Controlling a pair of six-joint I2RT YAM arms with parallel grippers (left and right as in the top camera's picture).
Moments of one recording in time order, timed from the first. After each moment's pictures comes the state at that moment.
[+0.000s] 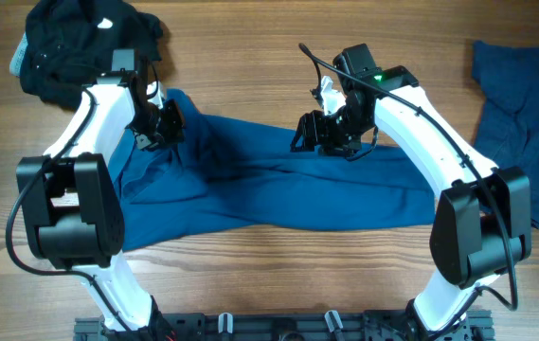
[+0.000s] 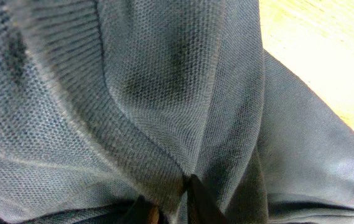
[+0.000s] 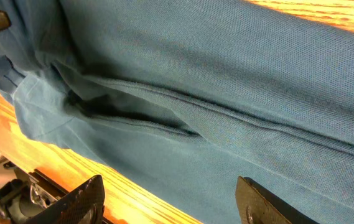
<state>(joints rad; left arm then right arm) 0.02 1.98 1.41 -0.90 0.29 -0.36 0.32 1.89 1.46 -1.00 -0.50 0.26</state>
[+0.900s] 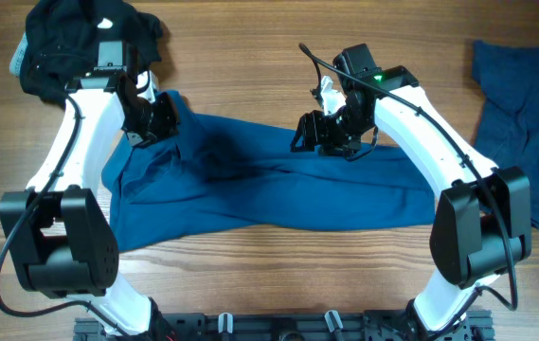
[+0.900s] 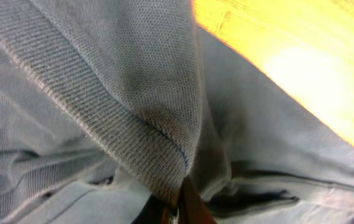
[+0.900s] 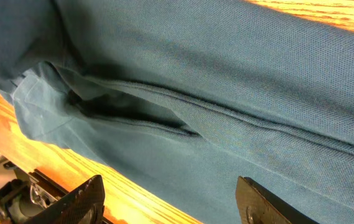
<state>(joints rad) 0.02 1.83 1.41 -0.97 0.28 -0.37 0.32 1.89 1.46 -1.00 -0.50 0.26</state>
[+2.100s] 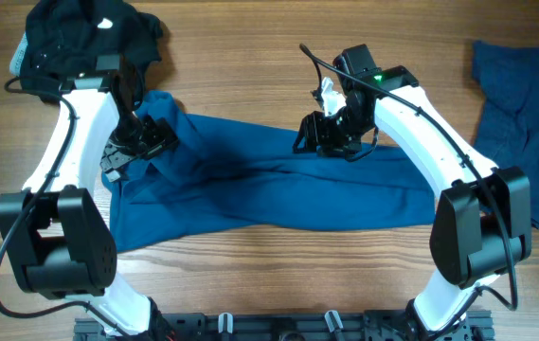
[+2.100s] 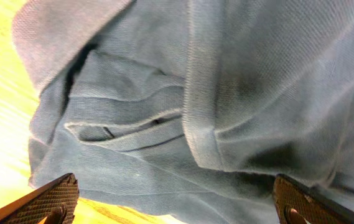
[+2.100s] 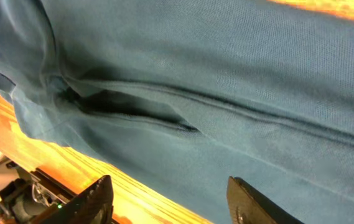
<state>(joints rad) 0.04 1.83 1.41 -1.22 0.02 -0.54 0.32 1.89 1.46 -1.02 -0.50 0.27</state>
